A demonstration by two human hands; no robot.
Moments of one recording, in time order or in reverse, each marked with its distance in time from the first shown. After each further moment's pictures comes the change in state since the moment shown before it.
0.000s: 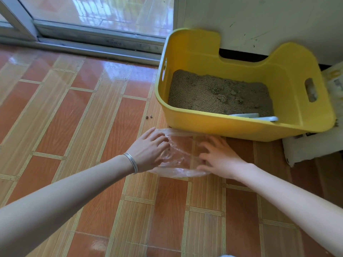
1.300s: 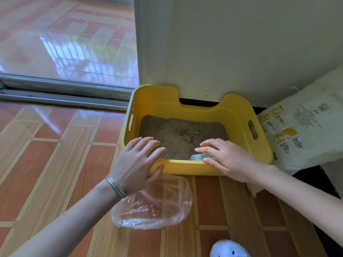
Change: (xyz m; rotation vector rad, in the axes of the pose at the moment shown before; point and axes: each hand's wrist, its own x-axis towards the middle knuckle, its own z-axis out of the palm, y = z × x) left_hand 0.066 0.010 -0.115 -0.013 0.275 -0.097; right_hand -0.057 0.079 -0.124 0.049 0.233 0.102
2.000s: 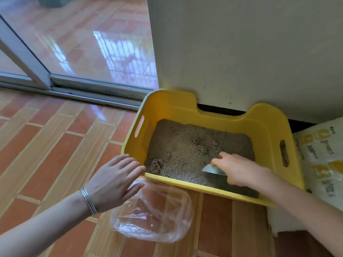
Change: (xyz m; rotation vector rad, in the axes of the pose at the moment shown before) left_hand -0.018 -0.009 -0.007 0.078 -0.177 -0.104; right_hand 0.066 0.059 0.022 -0.118 -0.465 0.099
